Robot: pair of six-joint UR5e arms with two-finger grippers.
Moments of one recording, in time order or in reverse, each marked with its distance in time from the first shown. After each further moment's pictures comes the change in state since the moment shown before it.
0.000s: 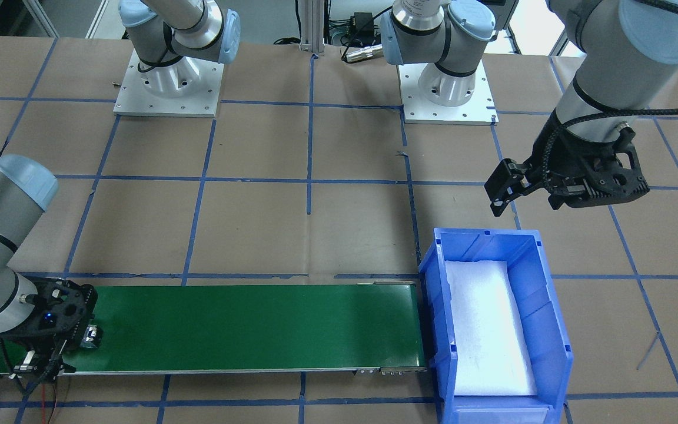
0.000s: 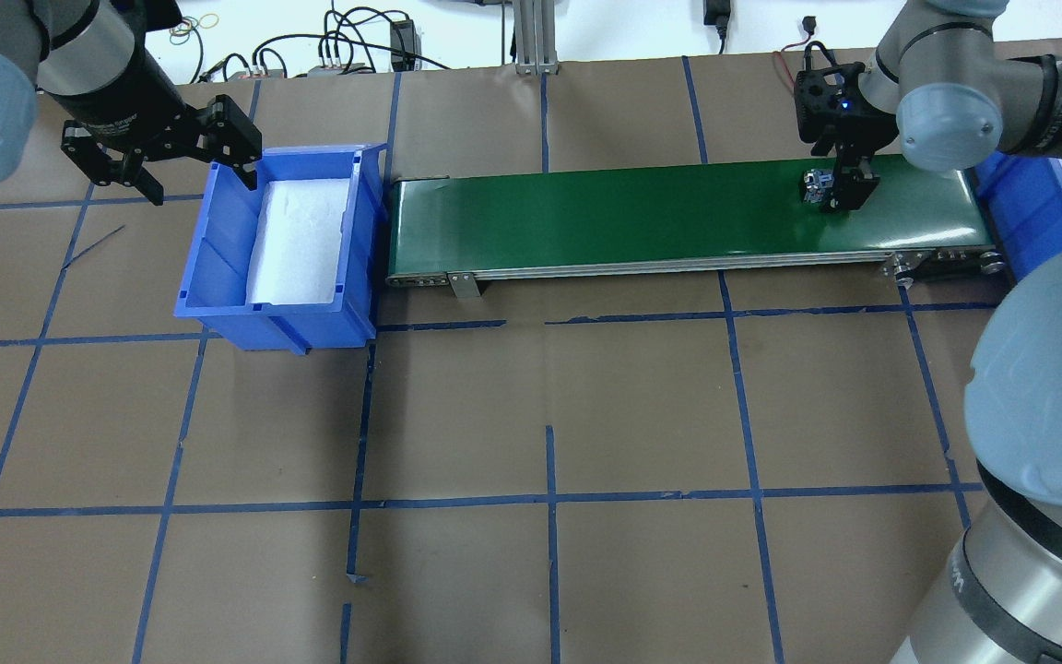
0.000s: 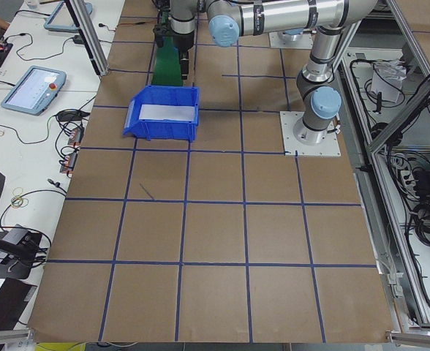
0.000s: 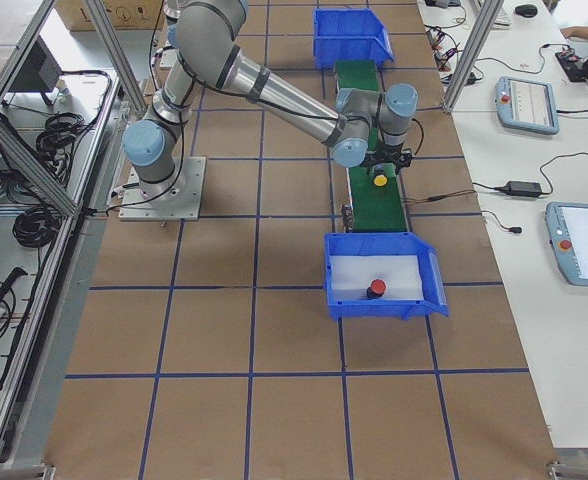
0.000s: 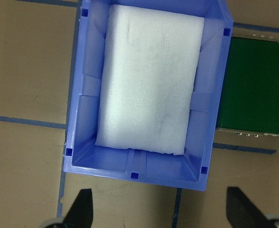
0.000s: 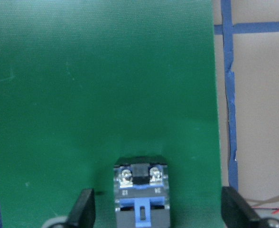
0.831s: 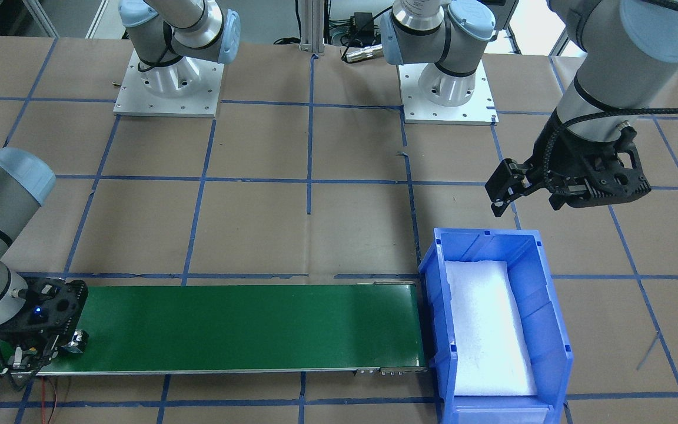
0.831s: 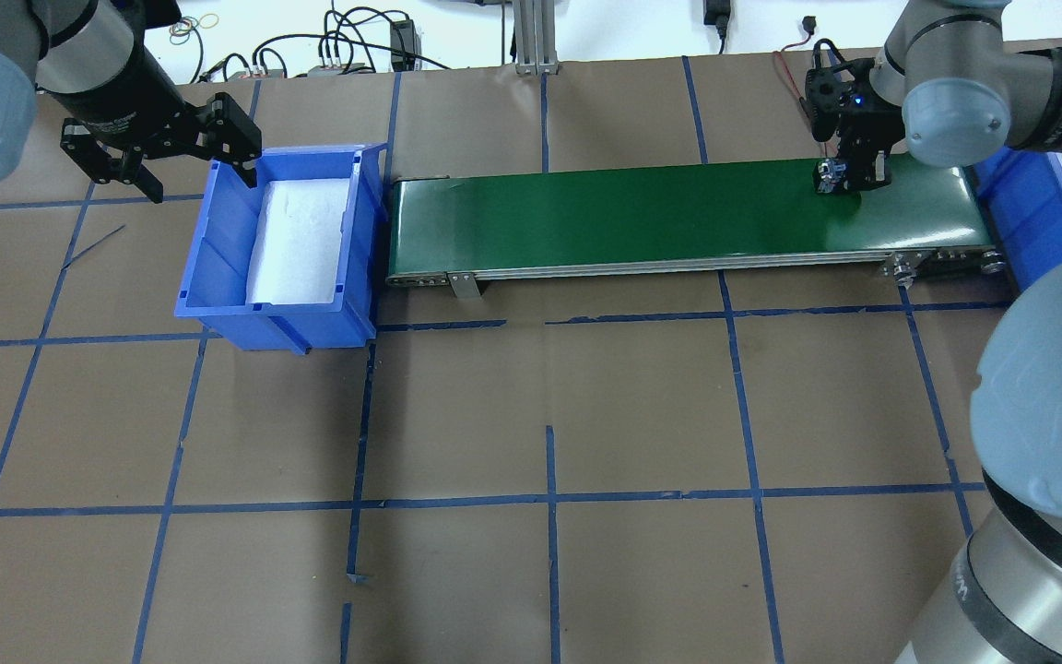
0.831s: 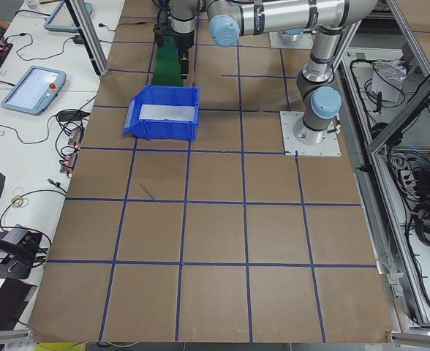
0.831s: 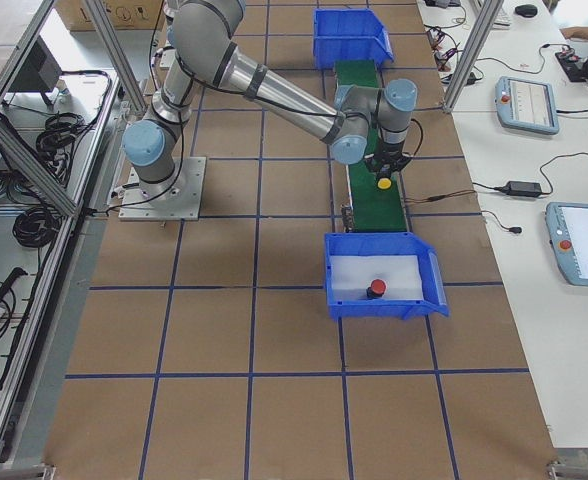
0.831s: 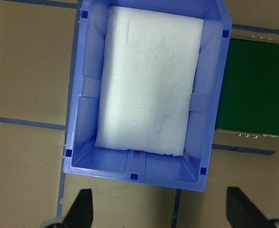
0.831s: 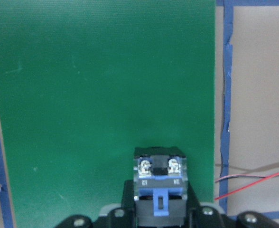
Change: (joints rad) left arm 0.000 0.000 0.002 0.003 -0.001 0.000; right arm -0.002 -0.028 -0.006 -0.004 -0.075 -0.038
